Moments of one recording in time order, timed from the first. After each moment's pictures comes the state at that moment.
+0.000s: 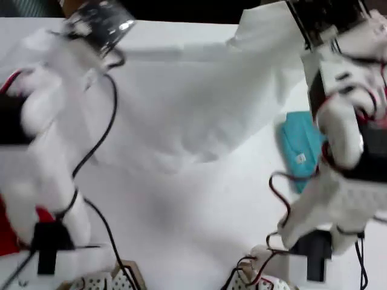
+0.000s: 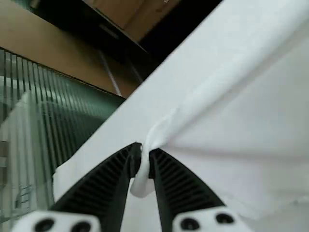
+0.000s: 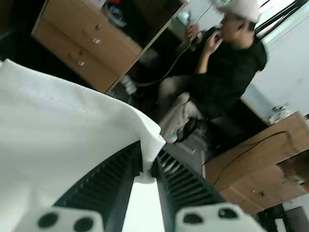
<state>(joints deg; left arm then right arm) -9.1 -9.9 -50.4 101.4 -42.8 2.8 -8.9 -59.3 88.3 42.1</state>
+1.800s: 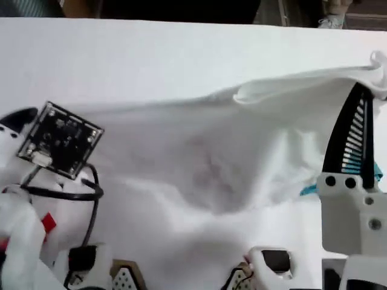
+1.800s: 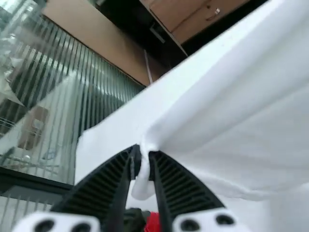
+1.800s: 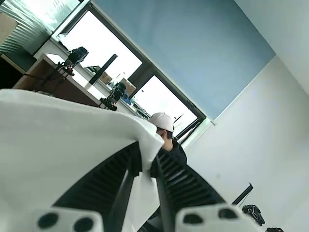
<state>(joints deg) -16.6 -48.9 -14.1 101.3 -40.2 -3.2 -35.4 -60.2 87.2 44.2</state>
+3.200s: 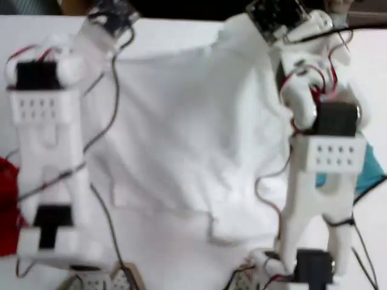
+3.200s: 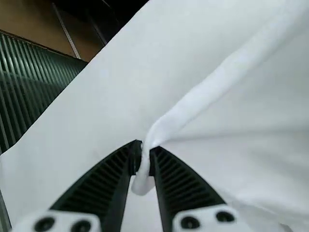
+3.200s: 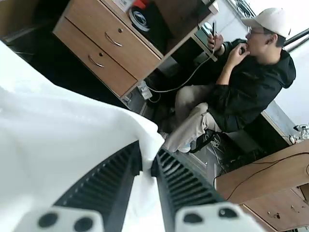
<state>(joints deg) -9.1 5.0 -34.8 87.7 -42.1 -2.0 -15.0 -13.1 52.4 44.2</state>
